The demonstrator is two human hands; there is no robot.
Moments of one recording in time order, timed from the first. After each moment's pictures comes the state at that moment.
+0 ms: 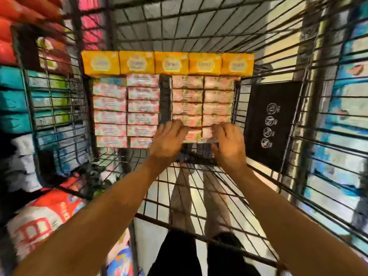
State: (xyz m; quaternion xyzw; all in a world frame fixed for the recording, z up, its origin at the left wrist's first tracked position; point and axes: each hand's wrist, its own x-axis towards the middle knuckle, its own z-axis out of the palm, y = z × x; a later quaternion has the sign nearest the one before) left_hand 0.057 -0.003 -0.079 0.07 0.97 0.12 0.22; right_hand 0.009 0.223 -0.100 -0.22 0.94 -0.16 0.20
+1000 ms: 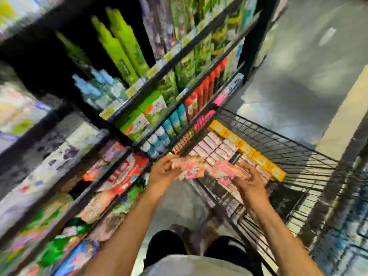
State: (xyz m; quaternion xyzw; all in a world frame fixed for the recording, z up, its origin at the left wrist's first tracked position) left_hand 0.263 -0.031 0.292 -0.51 0.52 0.65 -0.20; right_hand 0.046 0.139 0.228 -0.12 0.71 -0.54 0.43
